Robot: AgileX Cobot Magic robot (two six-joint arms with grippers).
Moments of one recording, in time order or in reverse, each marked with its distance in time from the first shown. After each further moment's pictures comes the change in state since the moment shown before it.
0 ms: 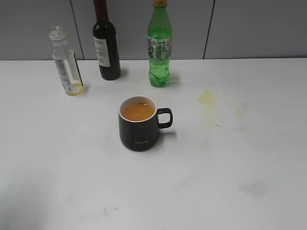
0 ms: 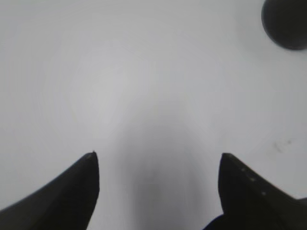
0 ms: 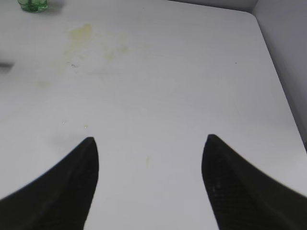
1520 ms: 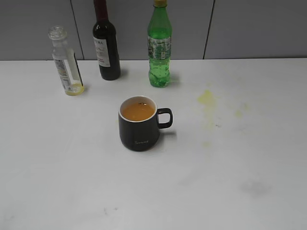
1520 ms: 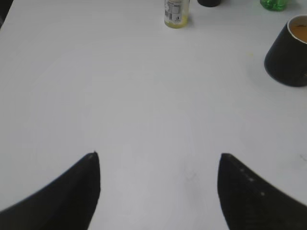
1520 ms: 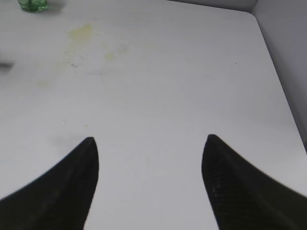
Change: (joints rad) left arm 0.000 -0.962 0.281 0.165 0.161 -0.052; right arm 0.000 0.000 0.000 0.000 0.000 0.000
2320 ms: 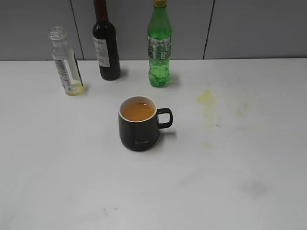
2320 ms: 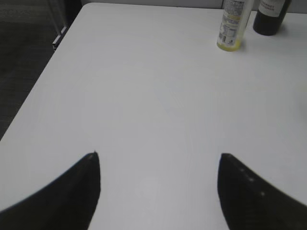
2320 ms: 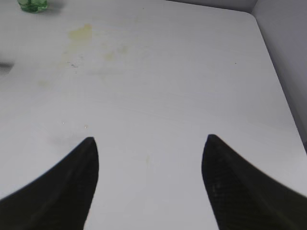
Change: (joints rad) left arm 0.233 -0.077 0.000 0.001 0.000 0.000; right arm 0.000 0.000 0.000 0.001 0.000 0.000
